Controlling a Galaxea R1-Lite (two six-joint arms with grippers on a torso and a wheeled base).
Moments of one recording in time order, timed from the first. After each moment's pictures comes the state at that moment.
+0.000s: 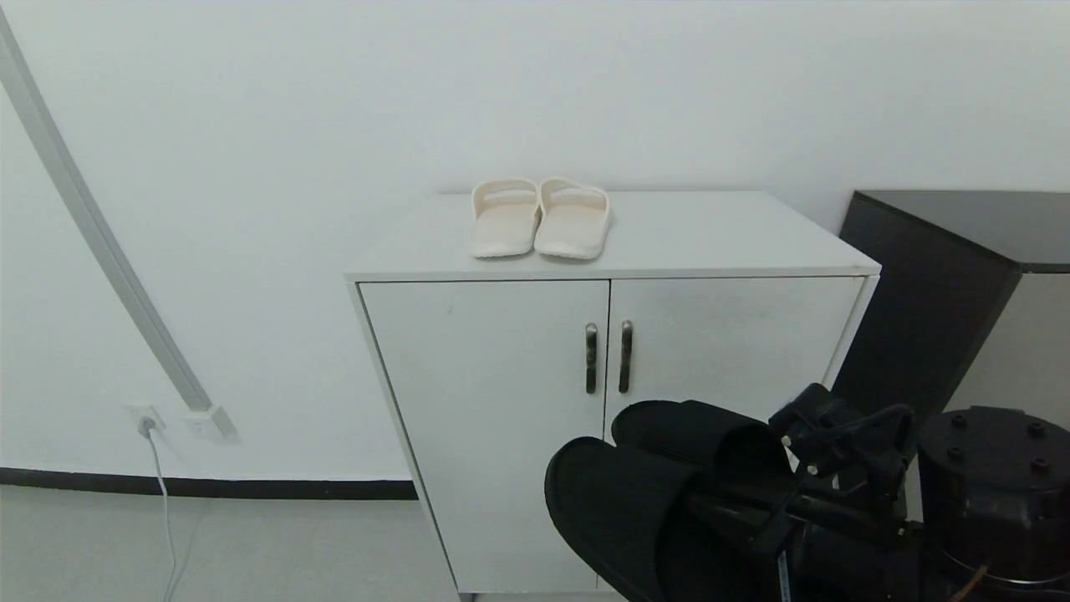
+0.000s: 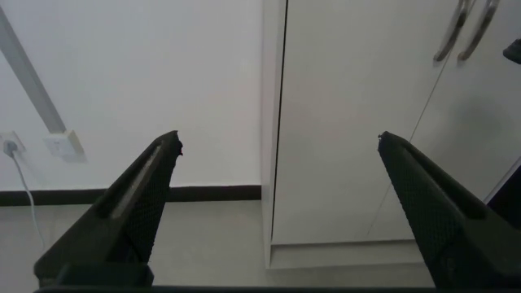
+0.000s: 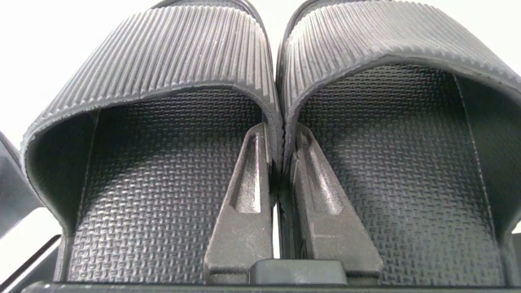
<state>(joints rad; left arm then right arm) 0.00 0.00 0.00 0.00 0.00 -0.01 0.86 1.51 -0.44 -0.73 -0.08 0.14</state>
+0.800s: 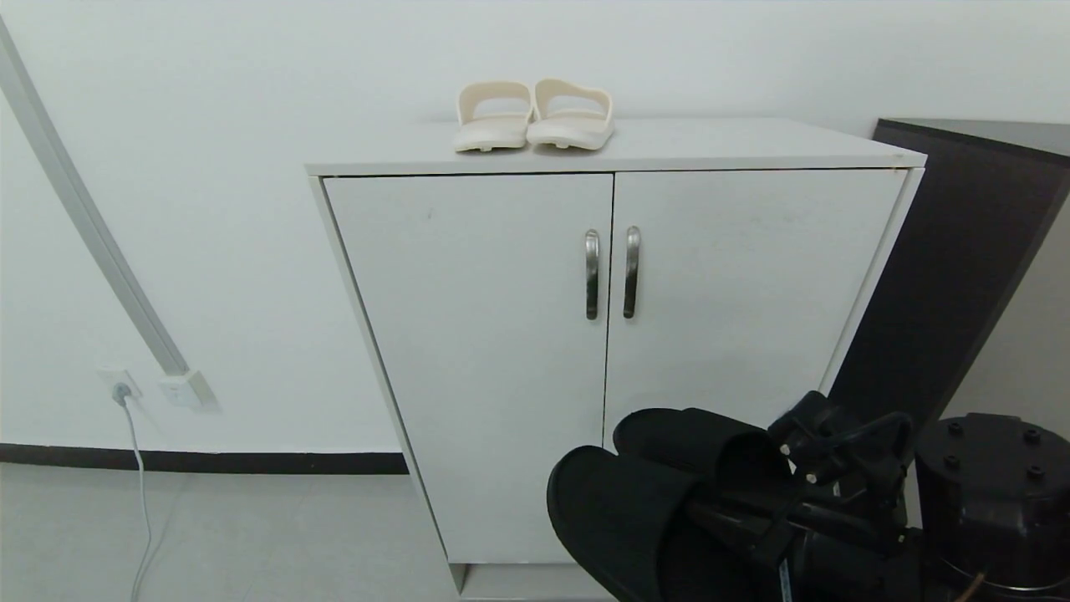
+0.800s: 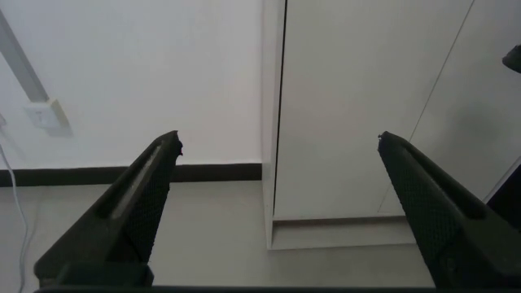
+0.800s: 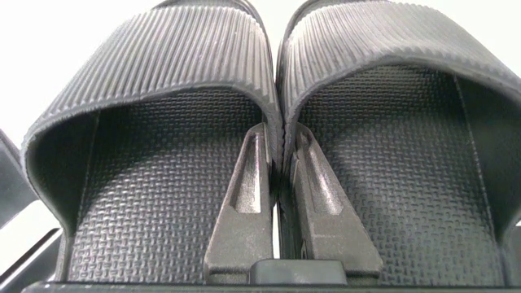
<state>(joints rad) 0.00 0.00 0.00 0.00 0.00 0.00 0.86 1.52 -0.43 -0.73 -0.08 0.14</state>
